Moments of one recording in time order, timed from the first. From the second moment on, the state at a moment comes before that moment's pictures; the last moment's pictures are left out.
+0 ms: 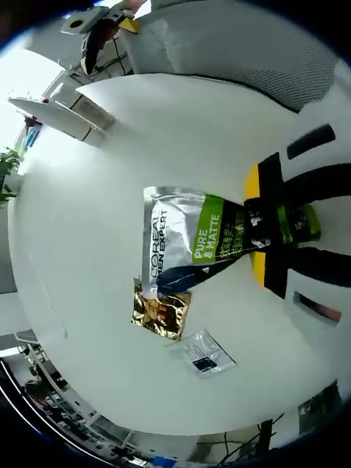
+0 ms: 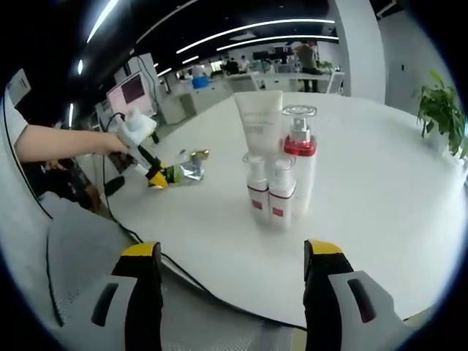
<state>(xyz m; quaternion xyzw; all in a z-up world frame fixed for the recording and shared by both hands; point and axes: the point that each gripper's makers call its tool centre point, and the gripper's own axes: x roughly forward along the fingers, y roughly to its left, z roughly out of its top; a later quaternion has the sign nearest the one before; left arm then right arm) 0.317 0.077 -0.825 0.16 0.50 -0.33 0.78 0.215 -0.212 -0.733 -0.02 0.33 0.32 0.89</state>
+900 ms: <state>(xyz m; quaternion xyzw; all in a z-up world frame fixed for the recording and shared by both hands) 0.248 -0.030 -0.695 -0.25 0.34 -0.36 0.83 0.212 -0.116 -0.679 0.31 0.30 0.41 0.80</state>
